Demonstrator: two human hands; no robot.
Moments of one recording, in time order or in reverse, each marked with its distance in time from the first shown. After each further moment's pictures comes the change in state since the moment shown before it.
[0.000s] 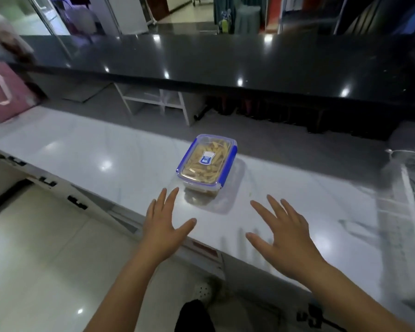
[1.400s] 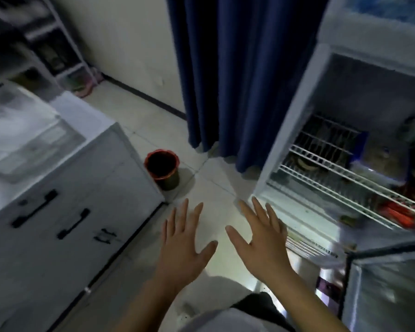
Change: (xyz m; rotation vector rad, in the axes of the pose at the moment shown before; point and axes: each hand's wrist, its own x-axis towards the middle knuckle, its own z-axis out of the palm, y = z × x) left_hand -0.633 0.162 0.289 0.299 -0.800 1.297; right_hand -0.785 0.059 0.126 0.378 0.720 1.302
